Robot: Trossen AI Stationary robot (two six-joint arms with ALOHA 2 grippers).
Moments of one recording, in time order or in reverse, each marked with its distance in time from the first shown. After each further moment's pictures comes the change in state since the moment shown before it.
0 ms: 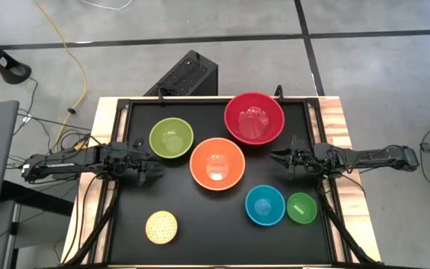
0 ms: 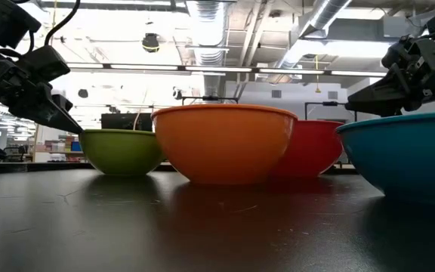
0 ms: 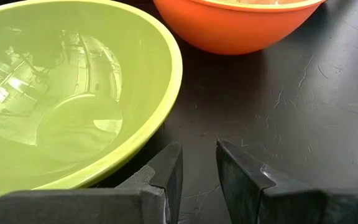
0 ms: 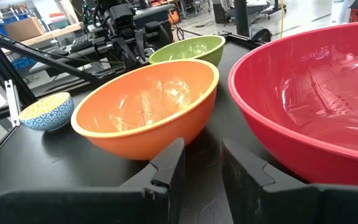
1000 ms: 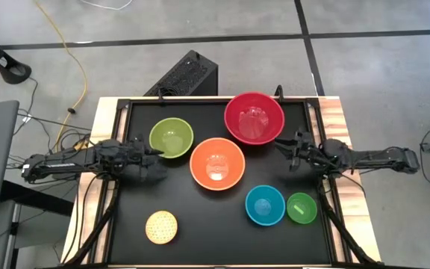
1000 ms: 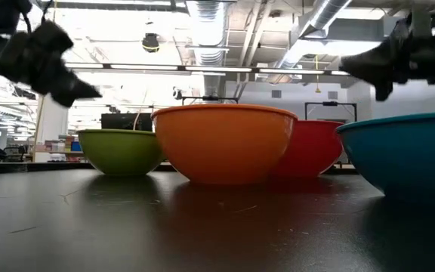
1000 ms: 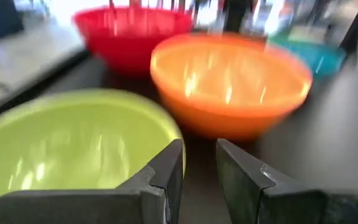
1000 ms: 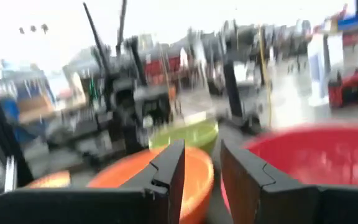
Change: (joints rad) left arm 0.000 0.000 -0.004 0.329 -0.034 0.002; right arm -0.046 0.000 -0.002 0.373 0.049 -0.086
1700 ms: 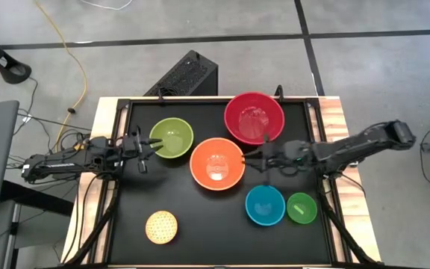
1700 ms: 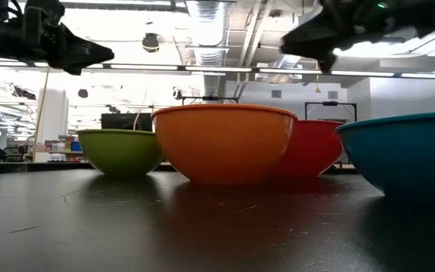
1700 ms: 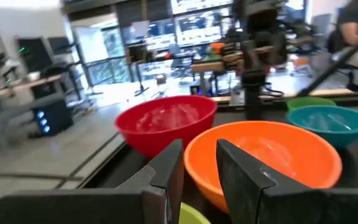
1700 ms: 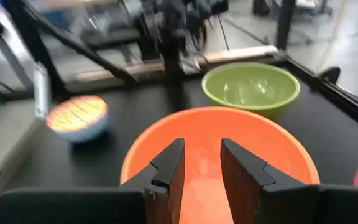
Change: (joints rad) left arm 0.000 0.000 0.002 0.262 -0.096 0.229; right arm 0.205 0.837 0.559 -0.114 -0.030 -0.060
